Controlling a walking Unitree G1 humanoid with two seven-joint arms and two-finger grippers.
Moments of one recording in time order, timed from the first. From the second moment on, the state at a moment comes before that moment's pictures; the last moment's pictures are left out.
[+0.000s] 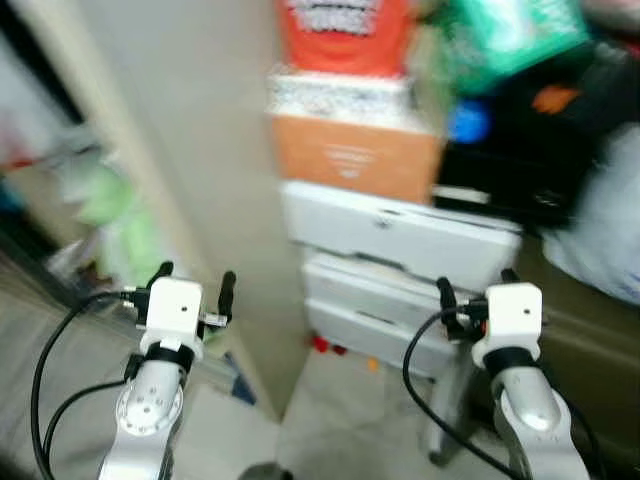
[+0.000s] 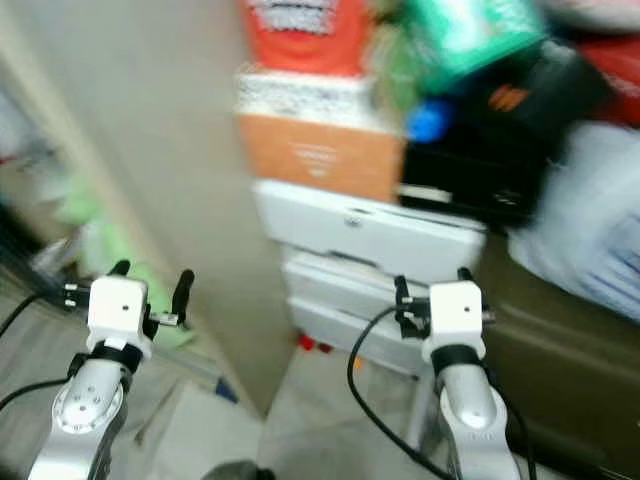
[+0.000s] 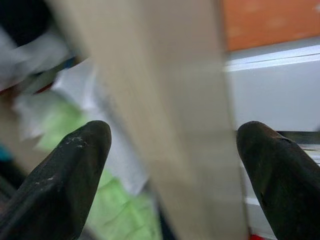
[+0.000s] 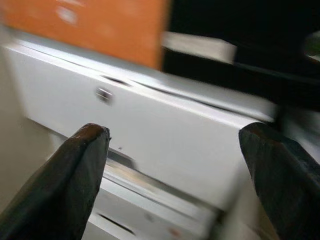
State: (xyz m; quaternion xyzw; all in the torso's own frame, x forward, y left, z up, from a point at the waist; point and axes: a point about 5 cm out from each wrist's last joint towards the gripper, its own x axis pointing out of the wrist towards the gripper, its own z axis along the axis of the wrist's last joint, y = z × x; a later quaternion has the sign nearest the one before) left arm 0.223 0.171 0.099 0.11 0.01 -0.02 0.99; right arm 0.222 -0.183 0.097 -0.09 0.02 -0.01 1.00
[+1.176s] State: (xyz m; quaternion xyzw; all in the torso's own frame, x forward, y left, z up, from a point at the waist) left arm 0.219 0.178 0.095 0.09 0.03 0.02 1.00; right arm 0.203 -0.165 0.086 -0.04 0.08 0.20 0.98
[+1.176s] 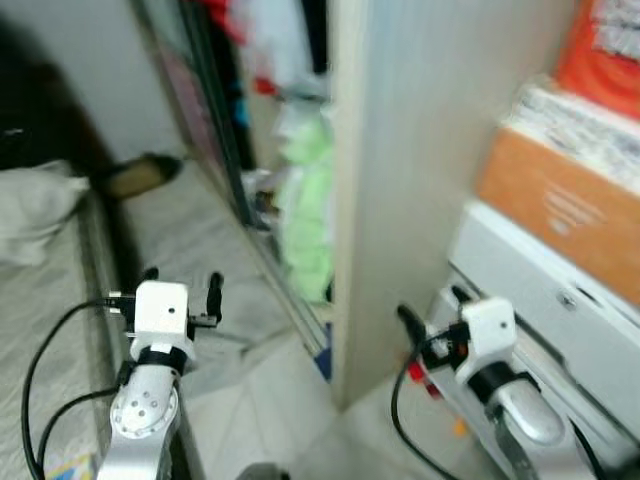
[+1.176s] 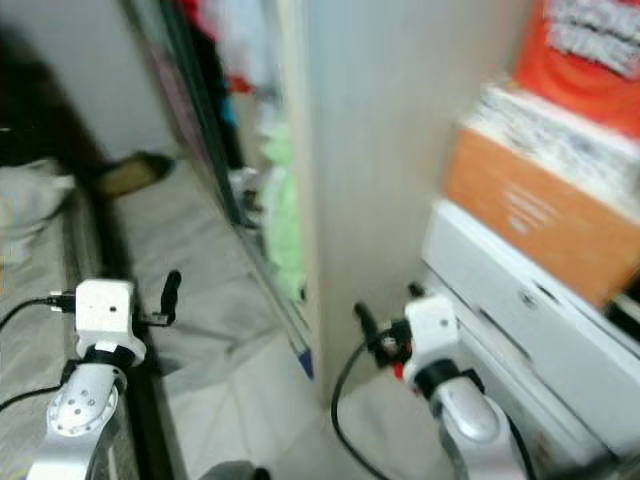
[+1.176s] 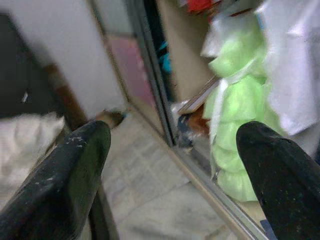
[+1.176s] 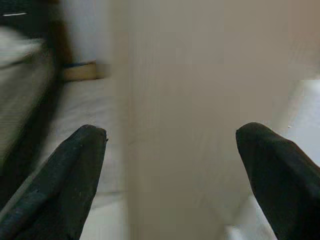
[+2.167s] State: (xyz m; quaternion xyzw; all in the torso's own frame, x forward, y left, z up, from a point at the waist) left arm 0.222 0.193 0.095 0.11 0.03 0.04 0.99; right arm 0.213 -0.148 0.089 0.04 0.12 0.33 0.94
